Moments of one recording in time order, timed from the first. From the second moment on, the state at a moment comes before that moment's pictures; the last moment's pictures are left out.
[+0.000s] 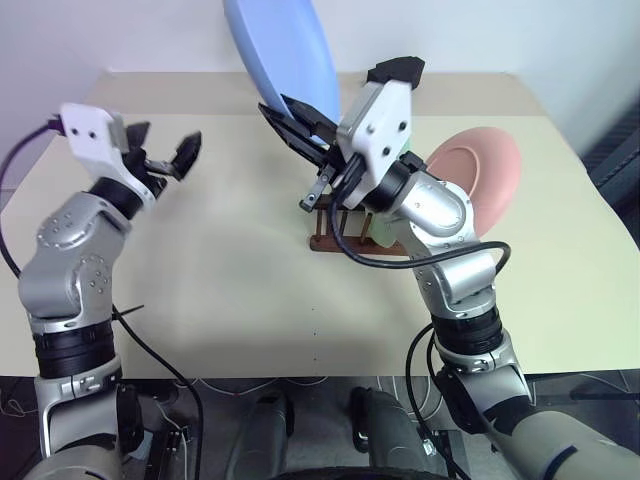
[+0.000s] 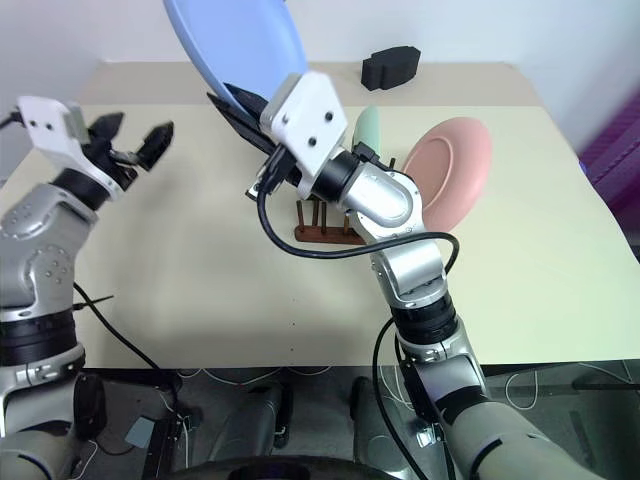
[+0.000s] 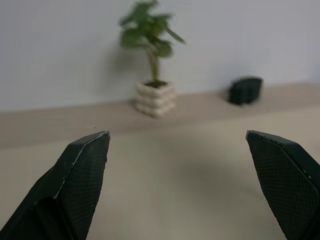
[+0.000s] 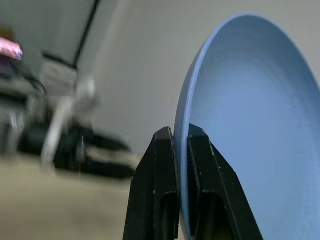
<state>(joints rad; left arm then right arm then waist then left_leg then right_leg) -0.45 0.55 0.31 -0.18 -0.48 0.52 -0.44 -0.74 -0.09 0.14 -0.34 0.26 0.36 0.53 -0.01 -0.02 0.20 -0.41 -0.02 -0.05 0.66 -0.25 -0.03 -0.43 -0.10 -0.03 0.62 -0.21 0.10</state>
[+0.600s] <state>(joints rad) -0.28 0.58 0.13 -0.25 -0.45 0.47 -0.66 -0.71 -0.03 -0.16 -0.49 0.86 0.89 0.14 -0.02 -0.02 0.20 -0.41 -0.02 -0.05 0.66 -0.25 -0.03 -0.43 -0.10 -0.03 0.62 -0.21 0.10</state>
